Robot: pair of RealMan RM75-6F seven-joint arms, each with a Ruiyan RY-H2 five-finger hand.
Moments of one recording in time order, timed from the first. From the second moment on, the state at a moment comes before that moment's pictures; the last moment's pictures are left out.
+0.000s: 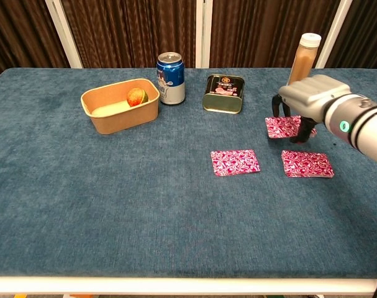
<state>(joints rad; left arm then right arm) -0.10 -1.11 0.04 -1.51 1.53 1.38 -0.17 0.83 -1.70 0.16 -1.38 -0.67 1.09 -0.96</state>
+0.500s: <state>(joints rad) -0.10 -1.12 0.04 -1.48 1.52 1.37 -0.19 0.90 -1.80 0.20 -1.18 -0.62 0.95 -0.92</state>
